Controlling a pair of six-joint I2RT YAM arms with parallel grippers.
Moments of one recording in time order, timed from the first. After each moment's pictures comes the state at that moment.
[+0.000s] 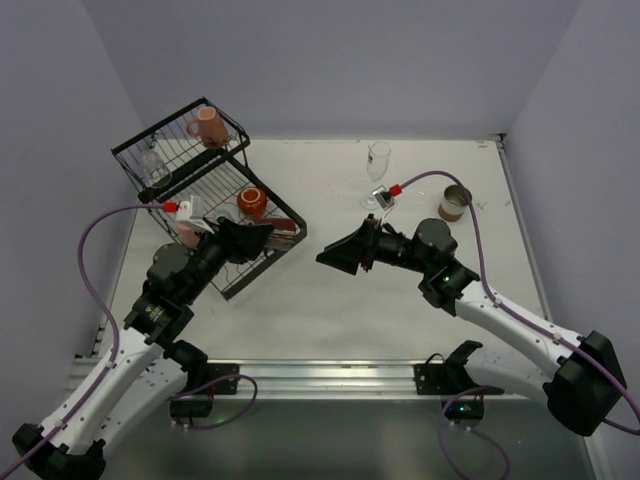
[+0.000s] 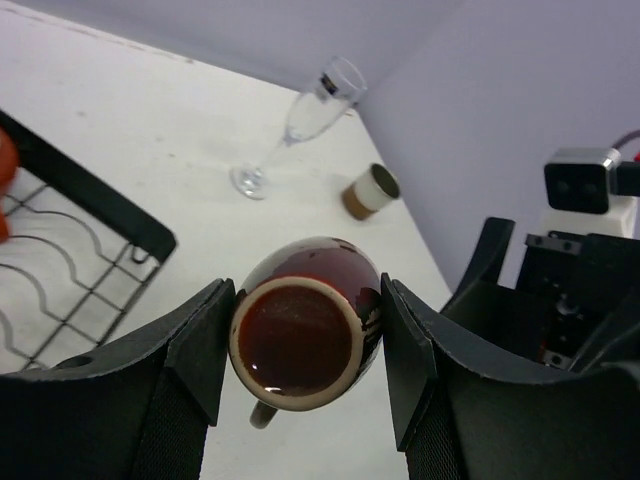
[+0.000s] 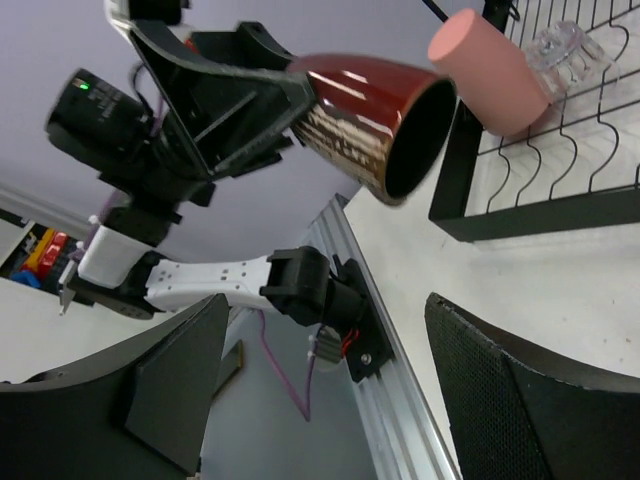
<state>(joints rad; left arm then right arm) -0.51 0.59 0.64 -0.08 -0.03 -0.67 0.68 1.05 0.66 0.41 -0.59 0.89</state>
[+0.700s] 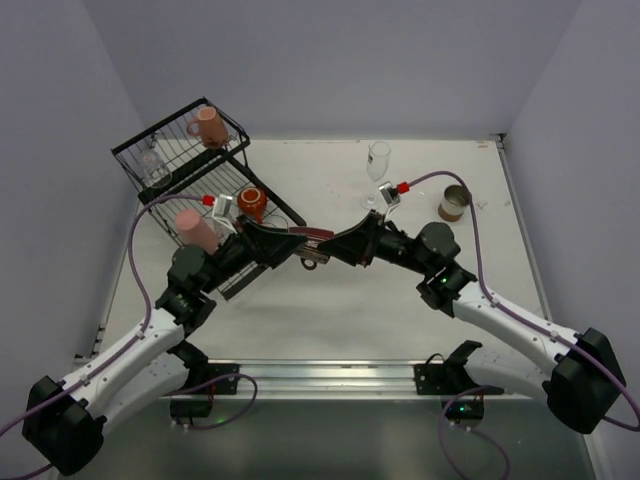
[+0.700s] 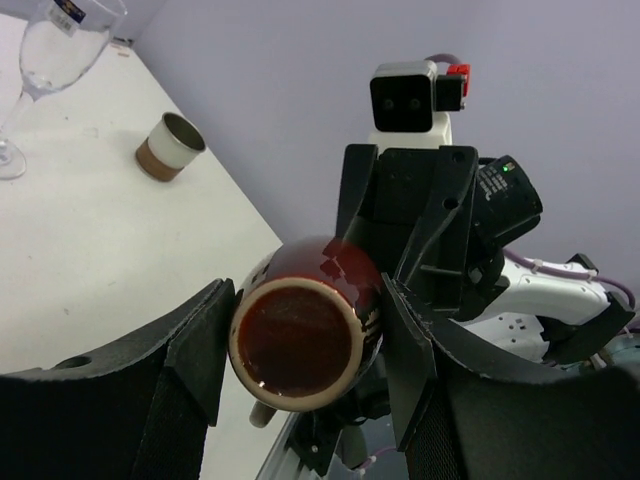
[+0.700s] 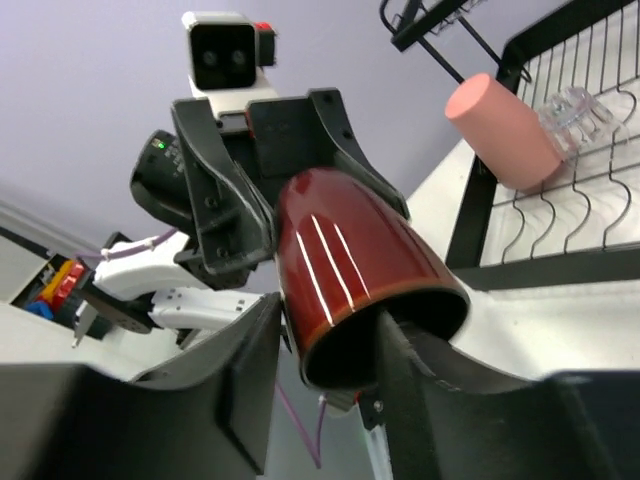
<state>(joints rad) -0.57 0.79 0.48 0.54 0.37 -0.94 0.69 1.06 0.64 0.56 -0.51 0.95</state>
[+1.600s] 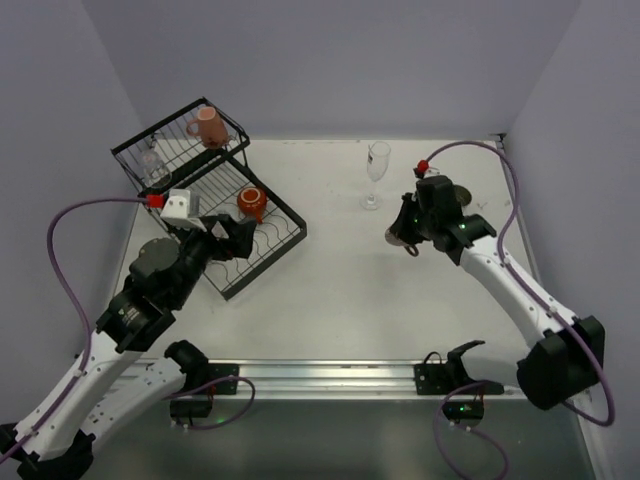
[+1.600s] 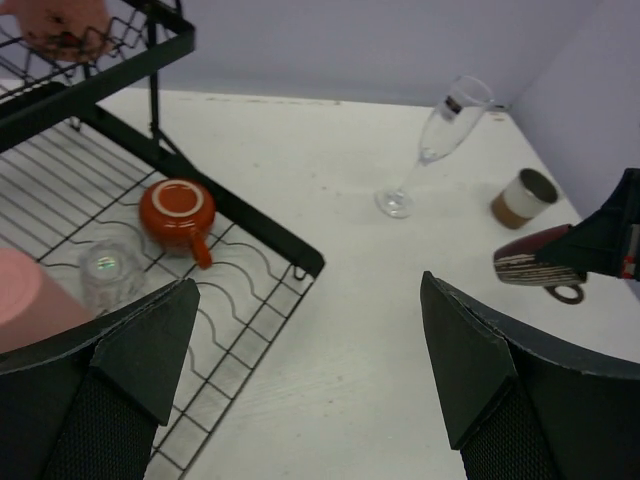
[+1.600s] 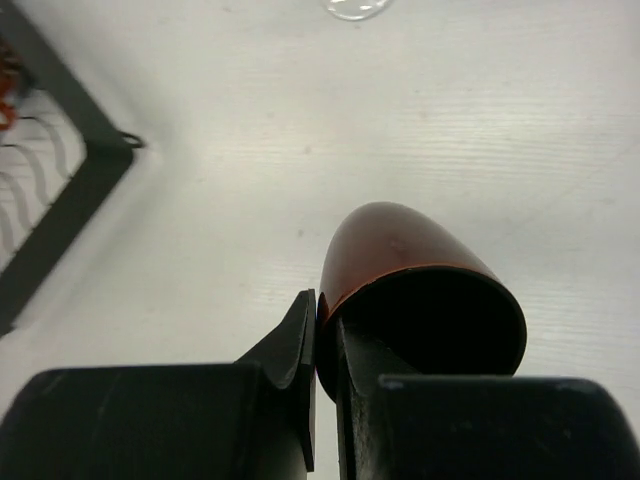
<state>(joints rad) -0.64 0.61 0.85 -0.34 -0.30 -0.36 0.40 1.19 1.01 -0.54 0.00 0.50</state>
